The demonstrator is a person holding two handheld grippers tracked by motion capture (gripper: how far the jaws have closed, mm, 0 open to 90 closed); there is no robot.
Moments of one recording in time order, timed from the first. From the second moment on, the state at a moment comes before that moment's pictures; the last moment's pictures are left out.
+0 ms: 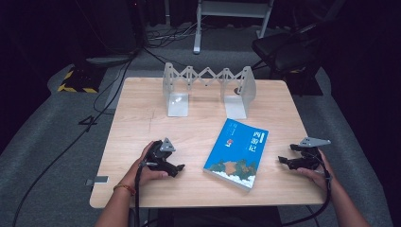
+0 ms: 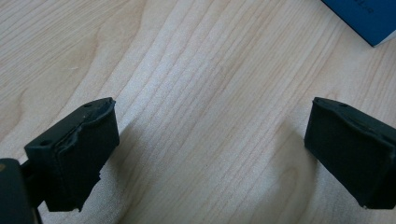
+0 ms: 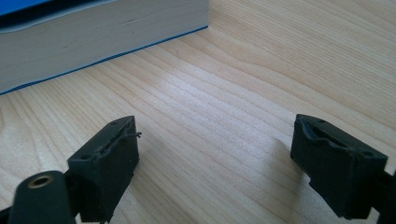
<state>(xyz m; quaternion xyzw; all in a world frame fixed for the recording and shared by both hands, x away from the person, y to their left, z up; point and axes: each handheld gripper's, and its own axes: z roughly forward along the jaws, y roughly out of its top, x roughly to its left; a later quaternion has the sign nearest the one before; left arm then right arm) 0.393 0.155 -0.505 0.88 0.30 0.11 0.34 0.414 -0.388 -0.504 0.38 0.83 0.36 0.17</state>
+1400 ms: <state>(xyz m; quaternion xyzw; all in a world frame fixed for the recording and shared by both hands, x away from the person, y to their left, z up) 0.367 0.104 -0.486 0.90 0.23 0.09 0.37 0.400 -0.320 -0.491 0.30 0.88 0.36 0.14</state>
